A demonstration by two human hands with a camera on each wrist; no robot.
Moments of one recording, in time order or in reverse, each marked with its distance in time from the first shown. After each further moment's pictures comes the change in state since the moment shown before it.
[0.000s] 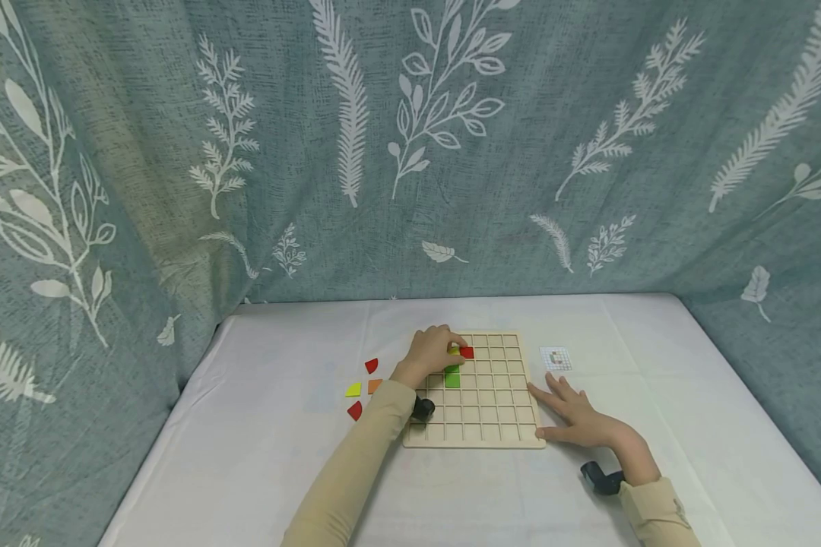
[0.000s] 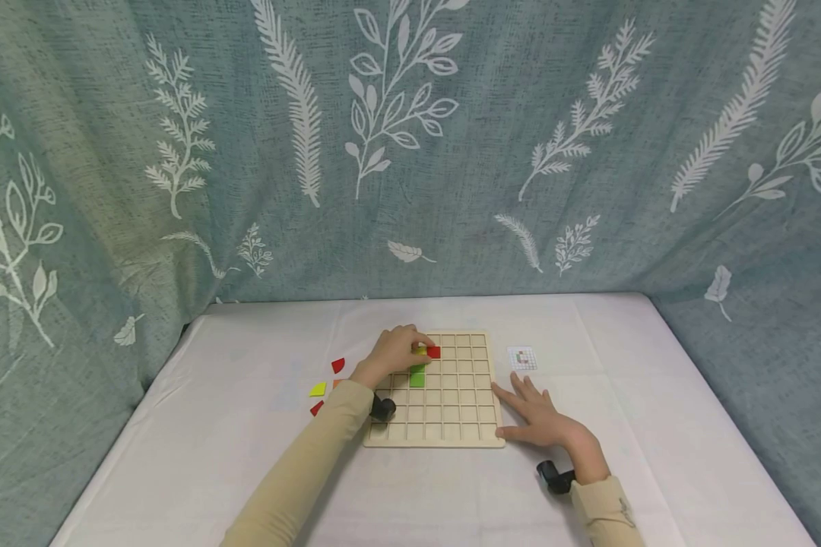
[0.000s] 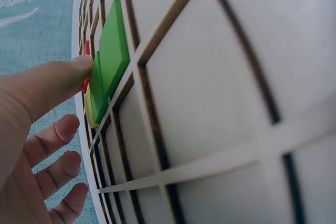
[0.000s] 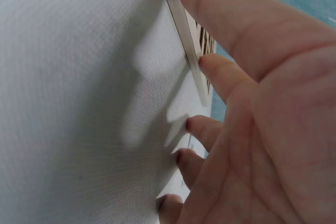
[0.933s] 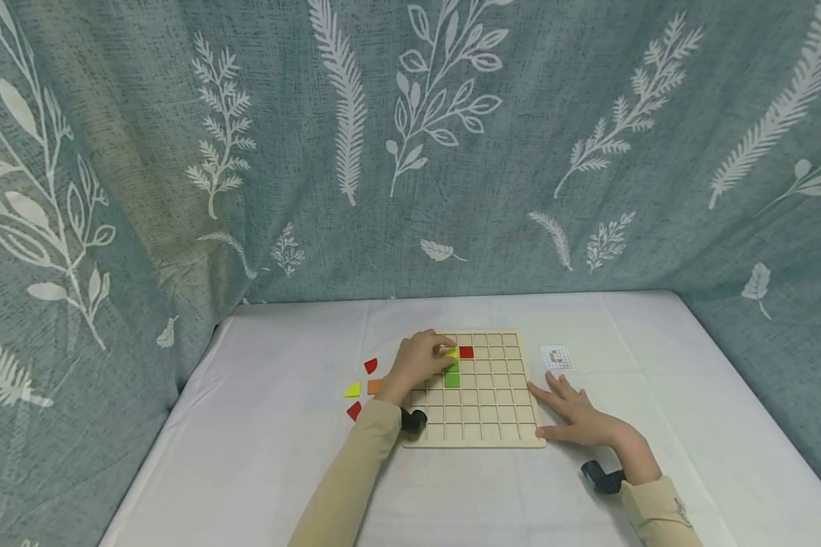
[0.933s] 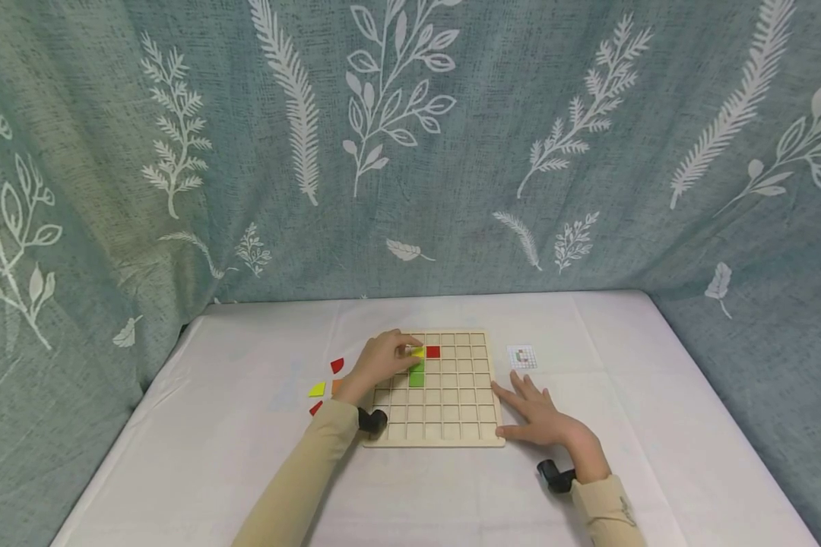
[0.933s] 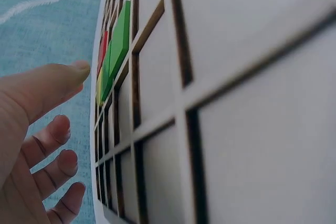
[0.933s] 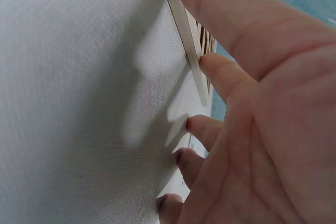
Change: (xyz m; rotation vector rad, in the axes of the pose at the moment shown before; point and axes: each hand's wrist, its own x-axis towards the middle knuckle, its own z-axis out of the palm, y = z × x) left_hand -0.024 -0.013 0.003 -0.139 0.165 0.021; right_hand -0.002 -0.002 0.000 -0.001 0.005 -0.016
